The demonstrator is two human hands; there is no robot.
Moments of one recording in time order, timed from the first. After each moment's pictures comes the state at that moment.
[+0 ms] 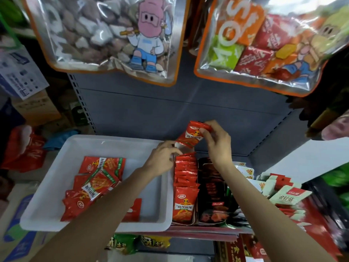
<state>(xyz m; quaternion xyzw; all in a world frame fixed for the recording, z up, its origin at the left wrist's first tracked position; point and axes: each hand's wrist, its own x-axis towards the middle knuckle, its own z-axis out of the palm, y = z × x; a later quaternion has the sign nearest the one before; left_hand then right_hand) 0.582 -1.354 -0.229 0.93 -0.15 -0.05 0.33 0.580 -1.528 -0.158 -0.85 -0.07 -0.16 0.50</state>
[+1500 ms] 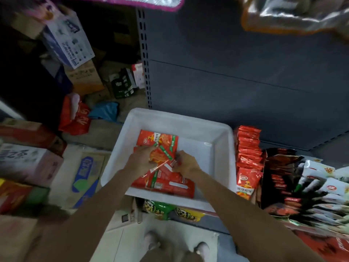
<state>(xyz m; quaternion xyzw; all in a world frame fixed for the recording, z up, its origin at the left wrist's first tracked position) 0.505 -1.136 -0.305 0.94 0.05 -0.16 0.29 0.541 -1.317 -0.304 -0.92 -0.07 0.28 0.27</state>
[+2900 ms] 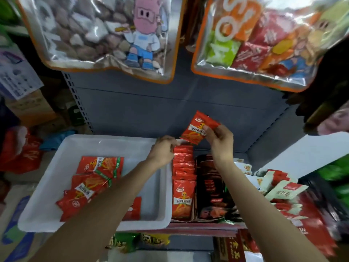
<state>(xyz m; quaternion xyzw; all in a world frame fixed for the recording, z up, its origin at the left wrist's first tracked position) 0.600 -1.362 -0.227 0.92 -0.10 -0.06 0.37 0.578 -1.528 -0.161 -0.72 0.05 -0.13 0.68</state>
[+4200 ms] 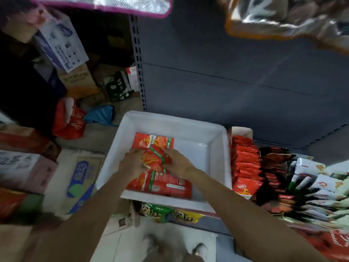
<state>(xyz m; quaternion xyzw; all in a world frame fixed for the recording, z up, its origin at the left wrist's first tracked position) 0.505 -1.135 -0.302 0.96 0.11 -0.17 0.21 0.542 -1.307 -0.282 -0.90 -0.19 0.29 0.25</state>
